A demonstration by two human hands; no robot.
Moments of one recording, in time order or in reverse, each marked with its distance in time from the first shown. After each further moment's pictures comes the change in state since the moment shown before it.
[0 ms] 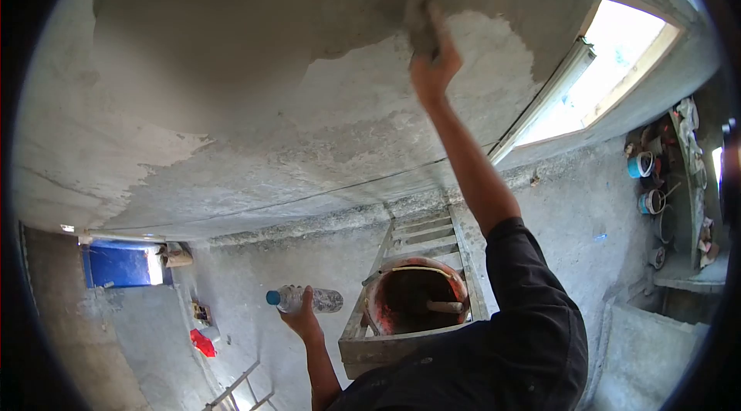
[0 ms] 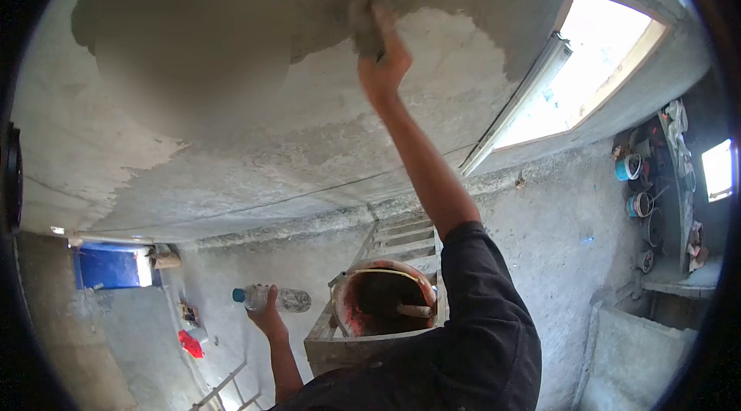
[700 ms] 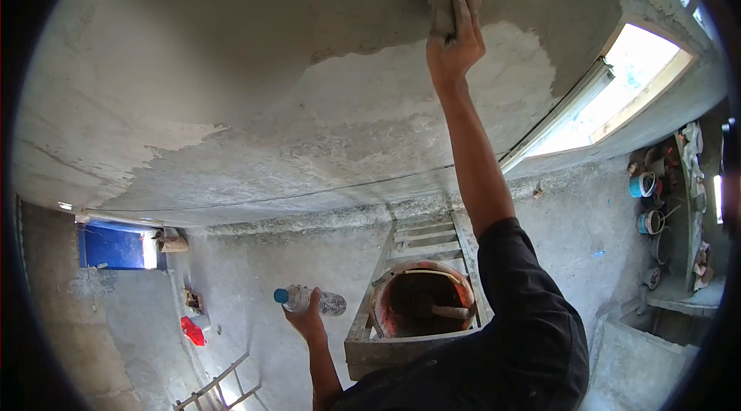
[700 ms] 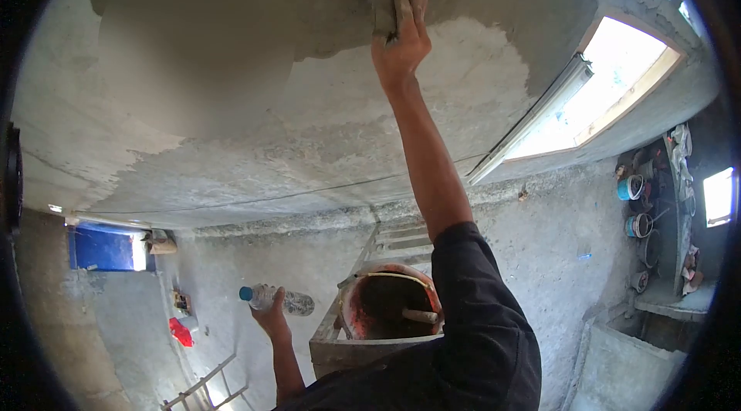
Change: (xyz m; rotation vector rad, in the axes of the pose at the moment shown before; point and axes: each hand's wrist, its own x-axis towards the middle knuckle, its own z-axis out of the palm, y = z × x) left_hand 0.006 -0.011 -0.012 0.010 -0.019 0.019; right_hand 0.026 -0.010 0.039 -0.213 0.062 -0.402
